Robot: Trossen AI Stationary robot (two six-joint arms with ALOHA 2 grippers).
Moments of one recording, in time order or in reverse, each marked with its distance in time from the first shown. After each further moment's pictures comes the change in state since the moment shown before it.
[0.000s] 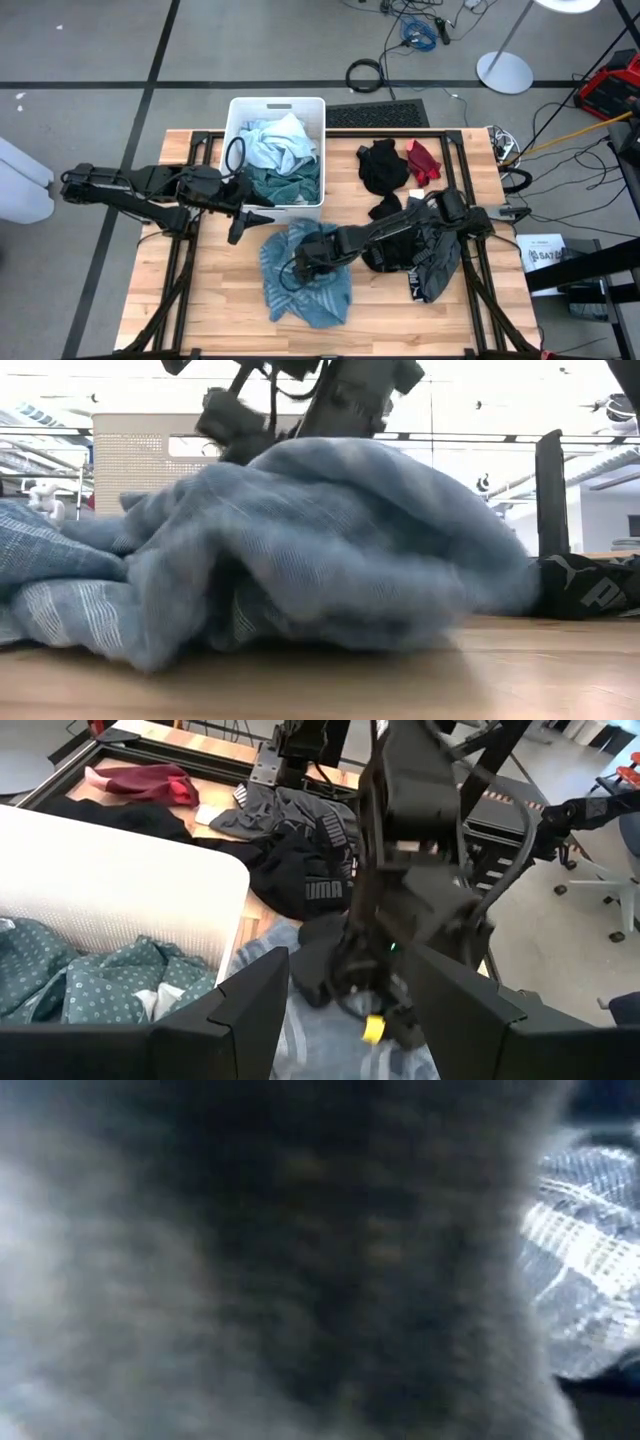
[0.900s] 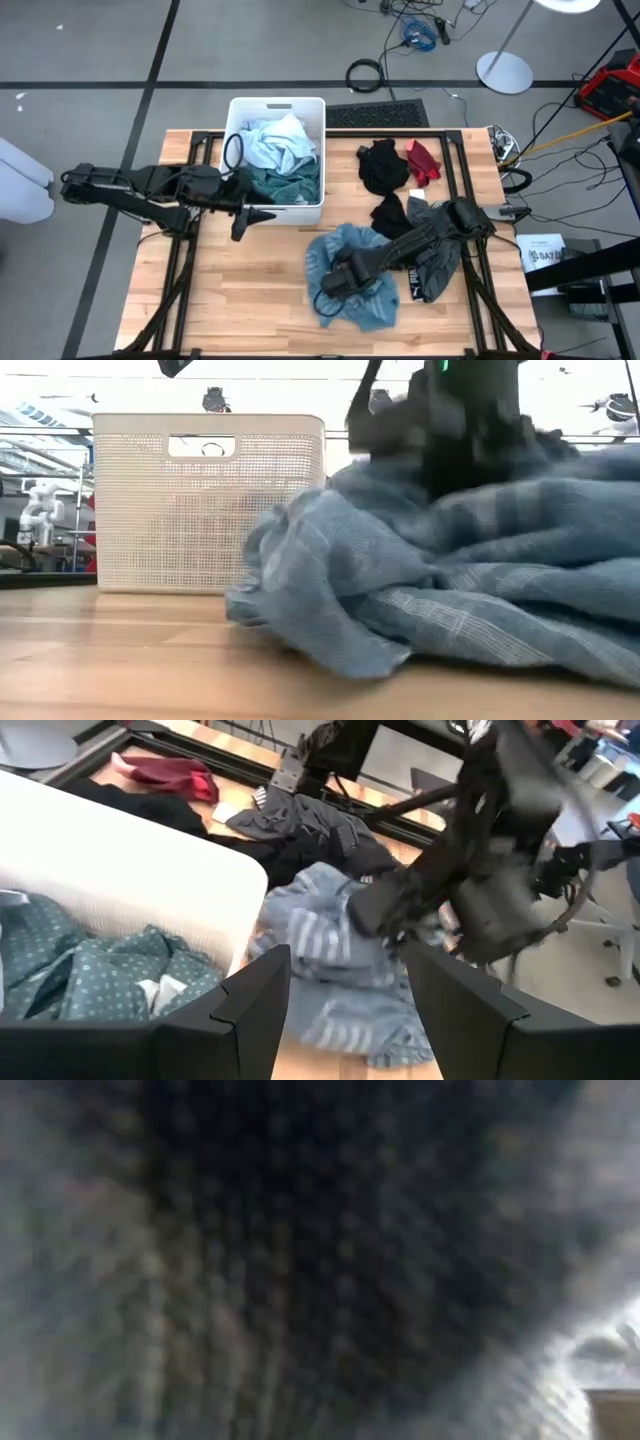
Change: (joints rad) left arm 0.001 0.000 0.000 0.018 -0.045 -0.113; right arm 0.171 -0.100 -0.013 -0.564 0.096 0.064
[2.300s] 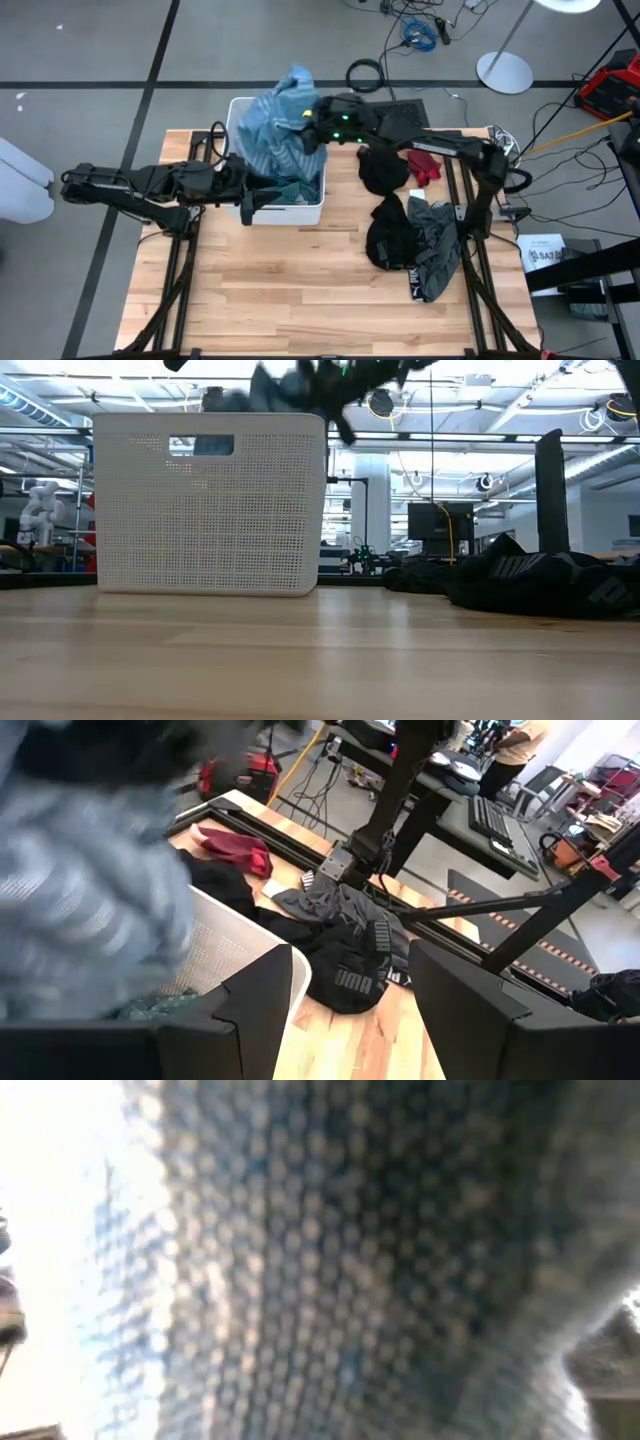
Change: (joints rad) left arm -0.001 0.000 0.000 0.148 -0.225 -0.132; right arm -0.772 -0.276 0.011 0.973 -0.111 -0.855
